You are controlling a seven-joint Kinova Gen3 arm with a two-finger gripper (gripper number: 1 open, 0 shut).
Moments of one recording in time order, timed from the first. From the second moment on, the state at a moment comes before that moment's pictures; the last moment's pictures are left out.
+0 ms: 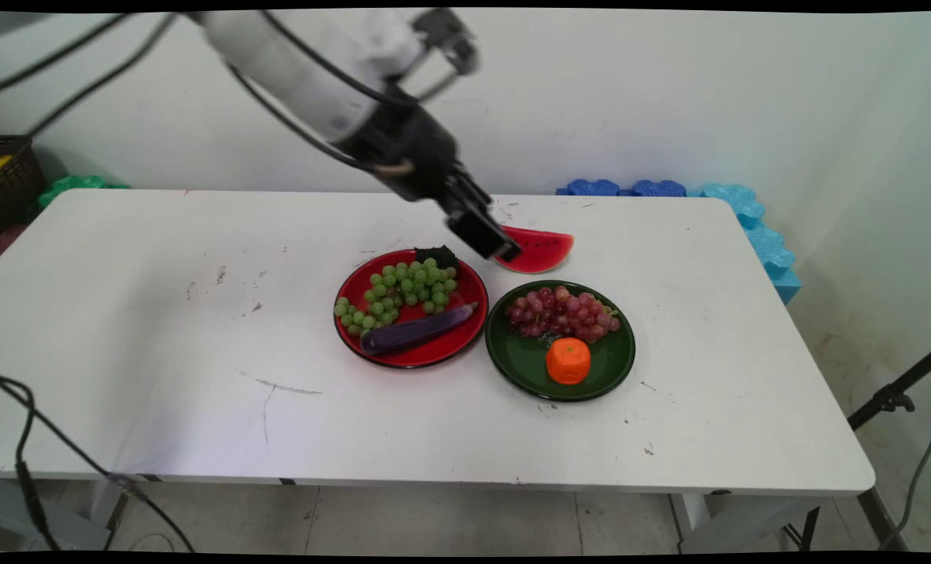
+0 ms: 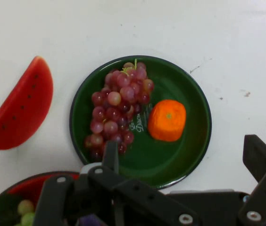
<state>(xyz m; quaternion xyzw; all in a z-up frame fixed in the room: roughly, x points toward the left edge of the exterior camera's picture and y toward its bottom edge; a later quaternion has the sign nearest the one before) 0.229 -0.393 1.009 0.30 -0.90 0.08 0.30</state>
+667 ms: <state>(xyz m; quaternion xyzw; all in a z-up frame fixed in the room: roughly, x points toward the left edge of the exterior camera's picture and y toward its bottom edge) 0.149 -0.432 0.926 0.28 -0.92 0.08 0.26</state>
